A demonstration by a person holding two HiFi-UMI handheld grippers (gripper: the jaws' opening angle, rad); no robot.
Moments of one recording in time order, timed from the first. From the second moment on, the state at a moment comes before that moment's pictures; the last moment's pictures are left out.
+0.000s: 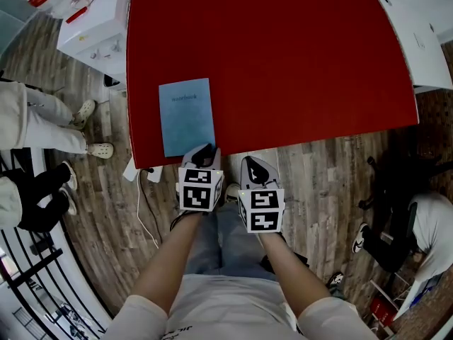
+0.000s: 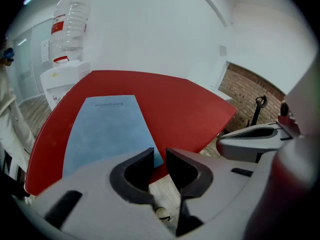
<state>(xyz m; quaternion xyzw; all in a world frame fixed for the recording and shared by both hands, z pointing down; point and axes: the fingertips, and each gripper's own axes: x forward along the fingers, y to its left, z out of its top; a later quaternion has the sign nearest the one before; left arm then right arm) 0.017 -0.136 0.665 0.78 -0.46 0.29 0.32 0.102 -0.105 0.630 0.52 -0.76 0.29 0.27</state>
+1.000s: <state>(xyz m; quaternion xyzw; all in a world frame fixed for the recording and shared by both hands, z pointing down) -0.001 -0.133 0.633 0.77 -0.49 0.28 0.30 0.100 -0.105 0.602 0.52 -0.77 0.27 0.27</state>
